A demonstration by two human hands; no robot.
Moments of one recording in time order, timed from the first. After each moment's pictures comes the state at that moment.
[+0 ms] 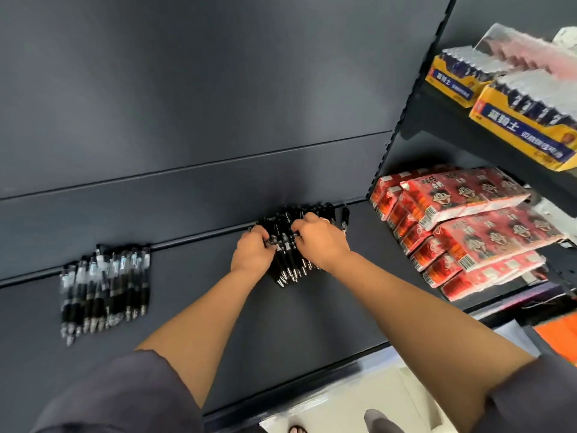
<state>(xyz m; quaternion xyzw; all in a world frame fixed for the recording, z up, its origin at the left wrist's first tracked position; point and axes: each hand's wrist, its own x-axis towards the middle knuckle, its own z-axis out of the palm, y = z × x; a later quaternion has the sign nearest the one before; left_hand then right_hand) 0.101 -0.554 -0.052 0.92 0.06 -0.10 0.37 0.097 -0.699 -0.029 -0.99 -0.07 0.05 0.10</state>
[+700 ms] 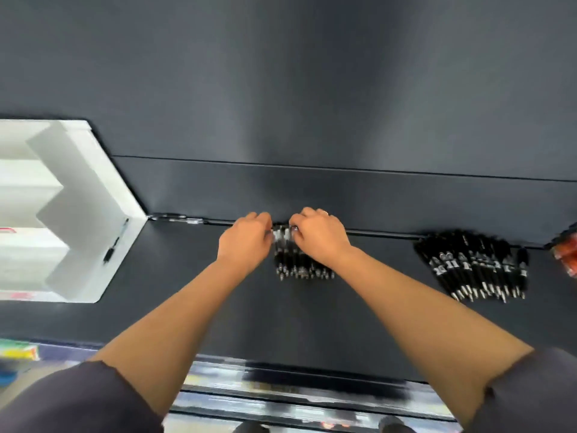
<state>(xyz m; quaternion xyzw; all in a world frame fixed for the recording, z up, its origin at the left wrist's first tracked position) -0.019 -0.225 0.023 0.99 0.07 0.07 0.14 0.045 -0.371 0.014 -0.95 -0.31 -0.03 0.07</state>
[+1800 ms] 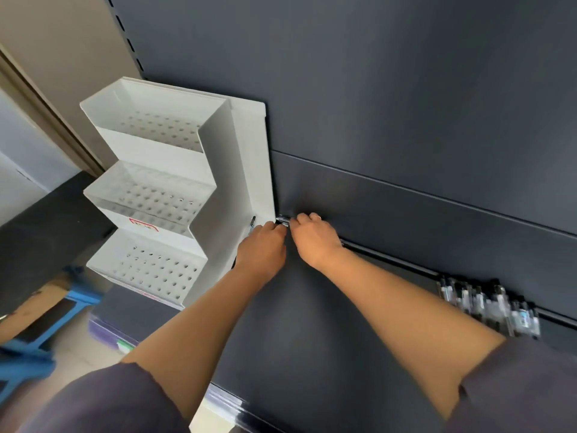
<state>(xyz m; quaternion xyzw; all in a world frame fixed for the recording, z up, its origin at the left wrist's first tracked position) -0.016 0.051 -0.042 0.97 0.22 -0.04 0.12 0.077 -0.029 -0.055 -0.89 -0.45 0.07 -0.03</state>
